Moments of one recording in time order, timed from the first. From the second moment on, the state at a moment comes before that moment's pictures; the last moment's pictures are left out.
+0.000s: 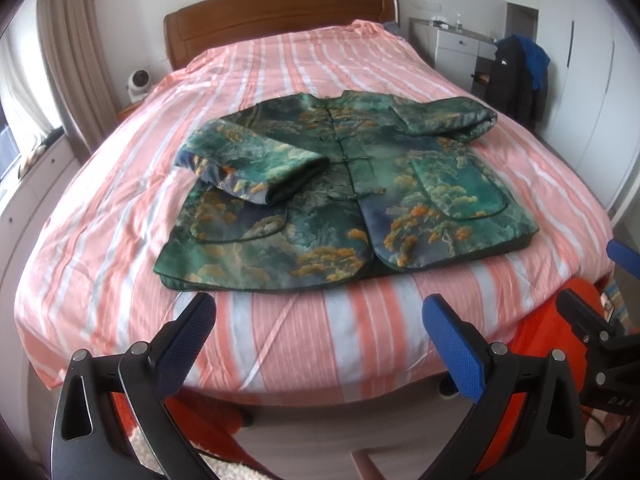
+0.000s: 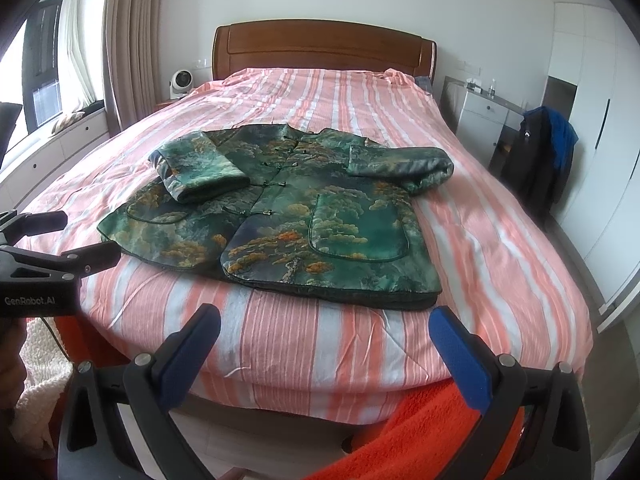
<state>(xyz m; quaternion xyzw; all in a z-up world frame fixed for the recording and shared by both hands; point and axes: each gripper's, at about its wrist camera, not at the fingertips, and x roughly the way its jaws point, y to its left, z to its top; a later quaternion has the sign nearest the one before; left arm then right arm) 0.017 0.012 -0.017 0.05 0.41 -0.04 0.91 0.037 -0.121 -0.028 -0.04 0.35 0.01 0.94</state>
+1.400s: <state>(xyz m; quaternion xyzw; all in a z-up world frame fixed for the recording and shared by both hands) 0.016 0.013 -0.017 0.05 0.40 -0.04 0.91 0.040 -0.124 -0.030 -0.03 0.35 0.00 0.94</state>
